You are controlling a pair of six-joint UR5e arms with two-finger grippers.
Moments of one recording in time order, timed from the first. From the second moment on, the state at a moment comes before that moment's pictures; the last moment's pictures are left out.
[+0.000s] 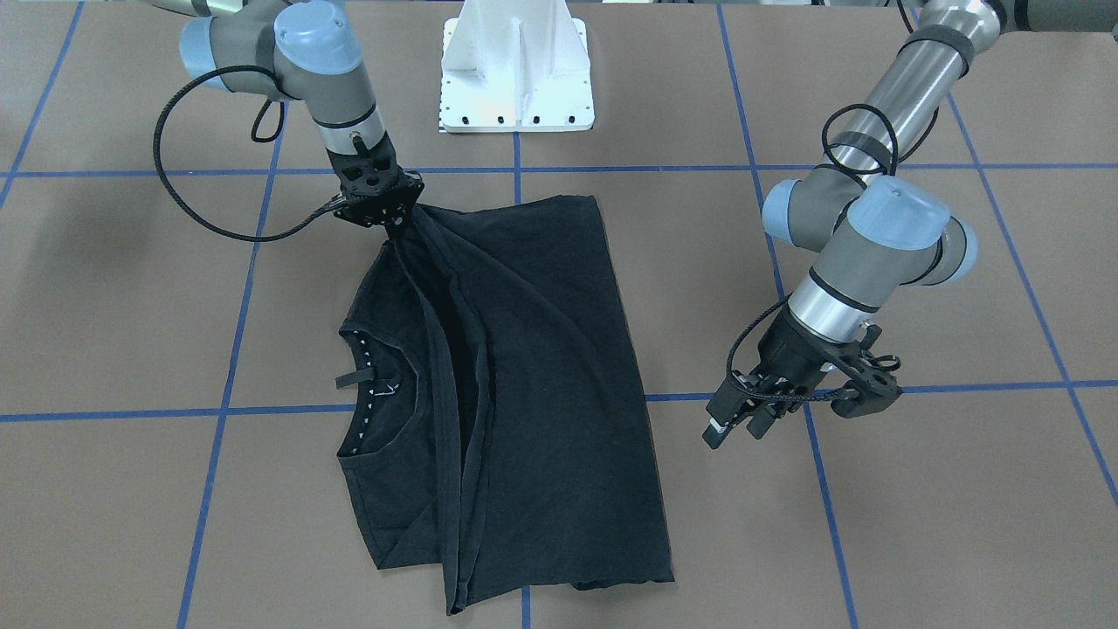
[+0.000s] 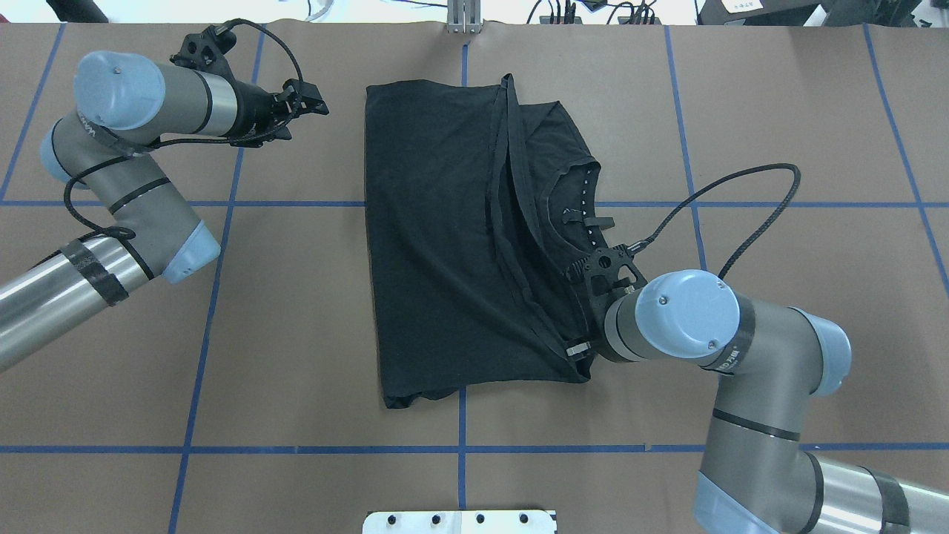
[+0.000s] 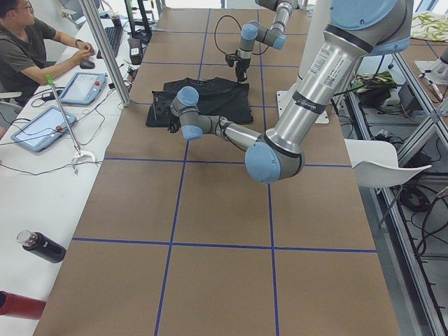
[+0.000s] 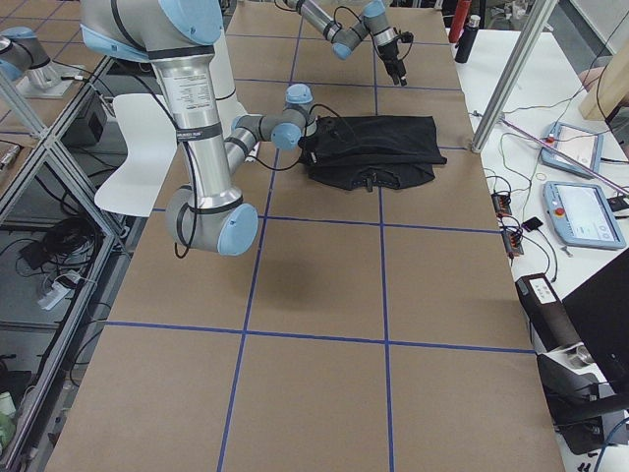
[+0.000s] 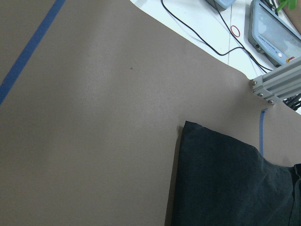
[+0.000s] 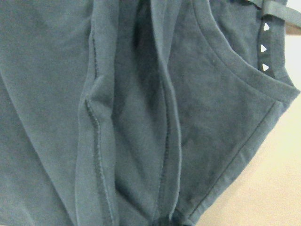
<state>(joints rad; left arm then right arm) -0.86 -2.14 -1.28 -2.54 -1.88 -1.54 0.40 -1.28 1.94 -1.41 1.72 0.93</state>
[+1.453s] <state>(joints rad) -0.86 -2.14 -1.29 -2.53 -1.88 -1.55 0.35 -1.22 1.97 -1.53 1.67 0.94</state>
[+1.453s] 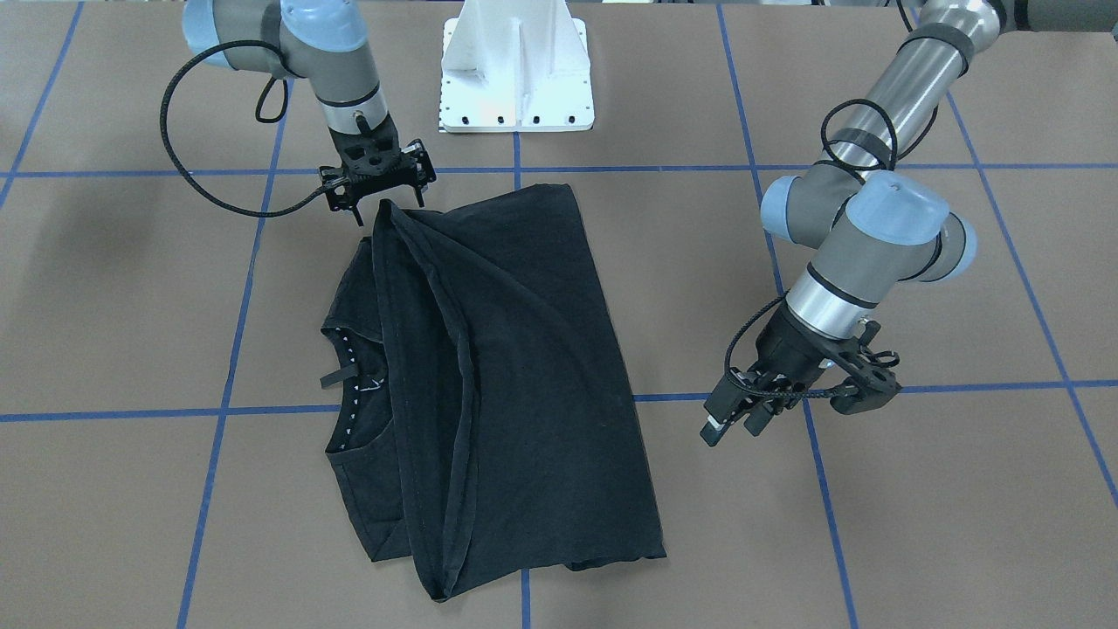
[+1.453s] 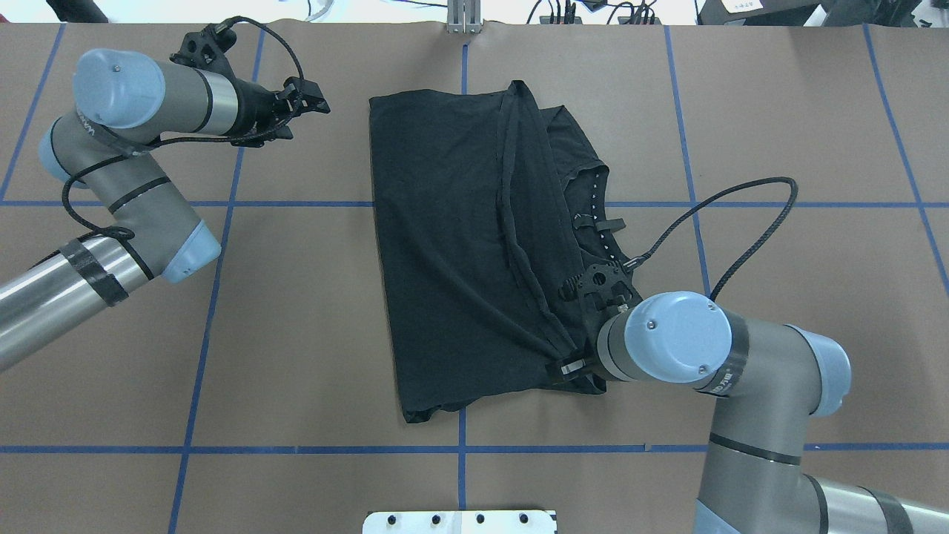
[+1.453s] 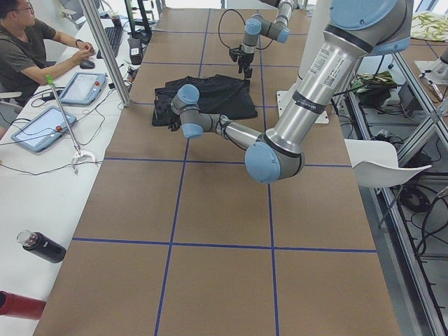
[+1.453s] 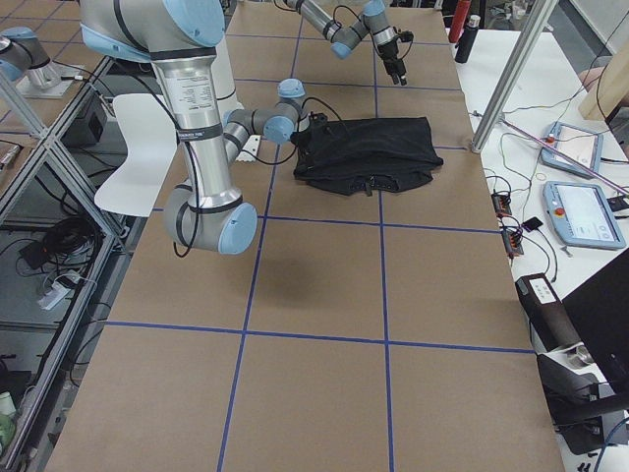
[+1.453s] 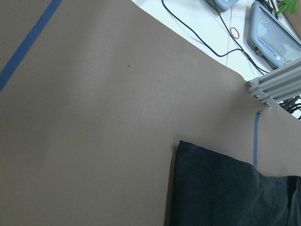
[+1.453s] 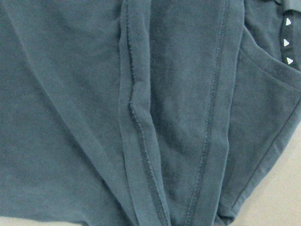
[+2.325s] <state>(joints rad) -0.86 -2.13 -1.29 -2.53 -1.88 -1.55 0.29 -1.15 1.92 -1.62 1.50 0.76</state>
